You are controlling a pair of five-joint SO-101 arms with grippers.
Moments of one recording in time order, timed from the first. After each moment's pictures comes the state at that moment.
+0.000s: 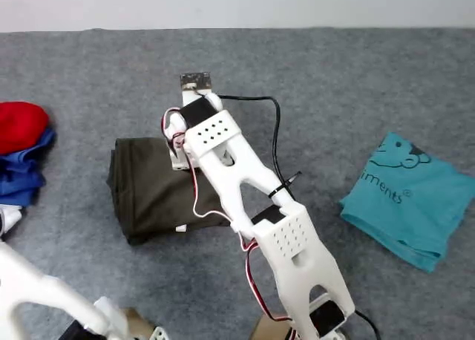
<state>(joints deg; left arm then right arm) -57.5 -28.0 12.3 98.9 -34.4 -39.7 48.8 -53.5 95.3 -29.1</state>
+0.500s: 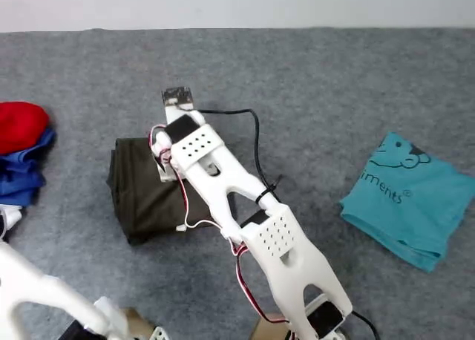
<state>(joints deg) -57.5 -28.0 13.6 99.1 -34.4 -42.4 56.7 -53.5 87.2 -28.5</state>
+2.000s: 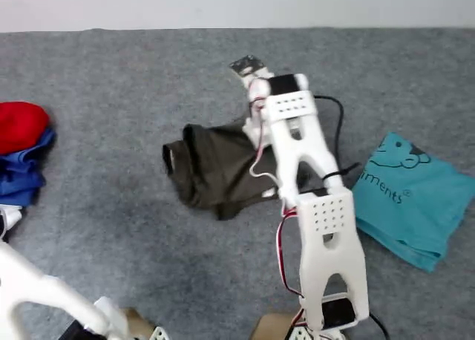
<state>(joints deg) -57.5 -28.0 13.6 99.1 -34.4 -14.9 52.7 -53.5 89.0 21.2</state>
